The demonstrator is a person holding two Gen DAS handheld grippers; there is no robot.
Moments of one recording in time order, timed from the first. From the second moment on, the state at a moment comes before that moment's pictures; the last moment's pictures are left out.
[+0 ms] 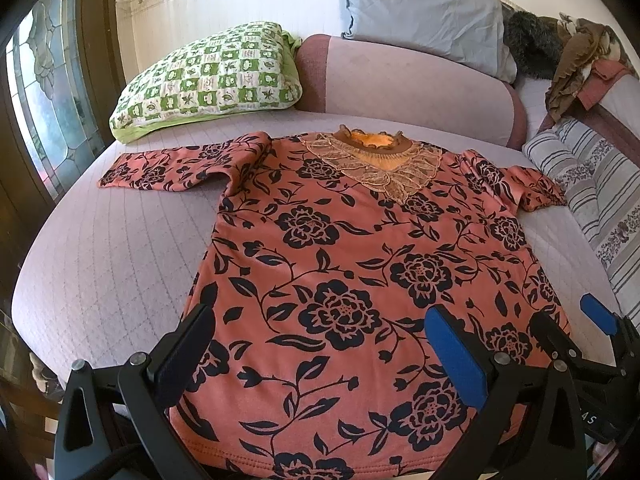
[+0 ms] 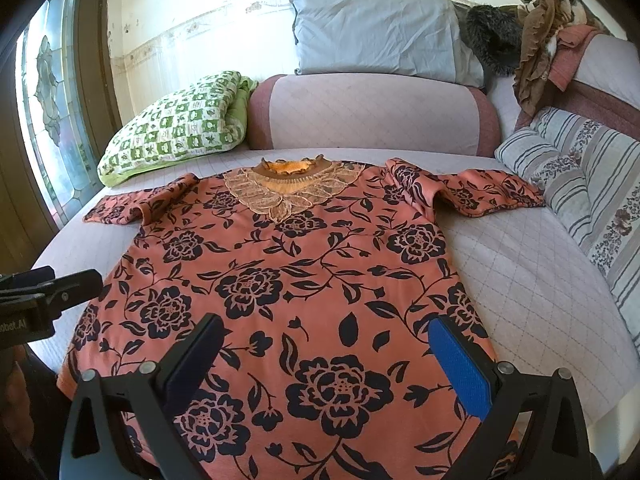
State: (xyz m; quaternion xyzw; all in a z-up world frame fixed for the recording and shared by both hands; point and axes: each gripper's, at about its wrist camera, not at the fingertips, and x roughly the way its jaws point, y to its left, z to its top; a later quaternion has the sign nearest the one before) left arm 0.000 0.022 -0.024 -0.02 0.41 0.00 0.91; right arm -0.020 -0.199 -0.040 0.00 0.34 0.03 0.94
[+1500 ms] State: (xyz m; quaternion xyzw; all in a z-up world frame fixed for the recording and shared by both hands) left arm 0.080 0.069 -0.108 -0.12 0.50 -0.05 0.86; right arm 0.319 -0.622 -0.114 0.40 0.41 -0.18 0.80
